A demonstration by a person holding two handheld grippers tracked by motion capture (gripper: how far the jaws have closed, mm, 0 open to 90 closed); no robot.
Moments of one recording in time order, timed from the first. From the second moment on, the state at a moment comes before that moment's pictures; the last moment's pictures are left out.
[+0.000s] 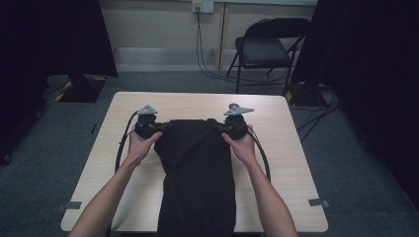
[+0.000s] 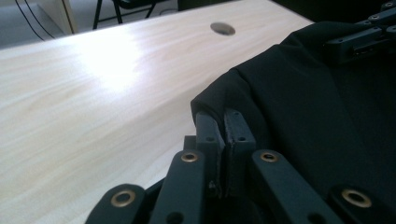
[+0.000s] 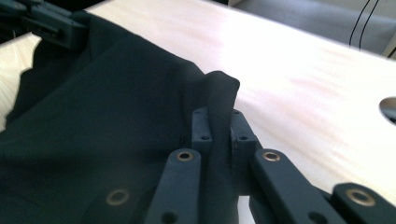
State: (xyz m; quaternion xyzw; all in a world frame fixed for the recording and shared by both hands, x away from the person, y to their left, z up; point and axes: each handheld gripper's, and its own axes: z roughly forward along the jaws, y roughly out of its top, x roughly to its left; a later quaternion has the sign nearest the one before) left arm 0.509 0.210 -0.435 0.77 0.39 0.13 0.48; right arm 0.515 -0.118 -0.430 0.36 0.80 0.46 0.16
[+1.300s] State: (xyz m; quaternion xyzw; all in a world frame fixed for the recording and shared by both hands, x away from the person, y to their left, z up) left arm 0.505 0.188 -0.365 0.76 0.33 0.18 0.52; right arm 0.513 -0.141 -0.360 0.35 0.76 0.50 0.22
